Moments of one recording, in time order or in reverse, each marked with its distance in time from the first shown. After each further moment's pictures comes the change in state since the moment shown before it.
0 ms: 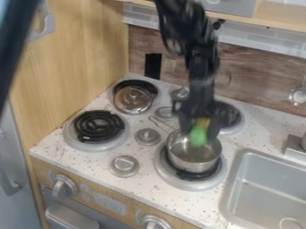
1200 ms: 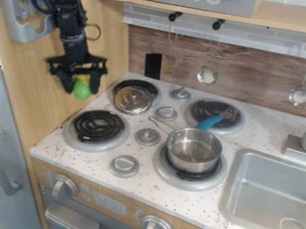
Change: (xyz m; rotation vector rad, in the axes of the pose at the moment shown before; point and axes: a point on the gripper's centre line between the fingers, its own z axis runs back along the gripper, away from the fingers) arm -0.044 0.228 0.047 0.221 -0.032 0.430
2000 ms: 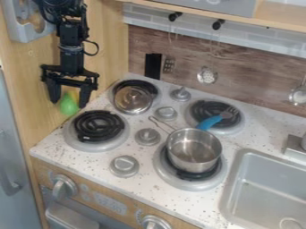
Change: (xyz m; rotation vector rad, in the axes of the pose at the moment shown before) arm -0.007 0.012 -0.017 0.114 0.178 -0.090
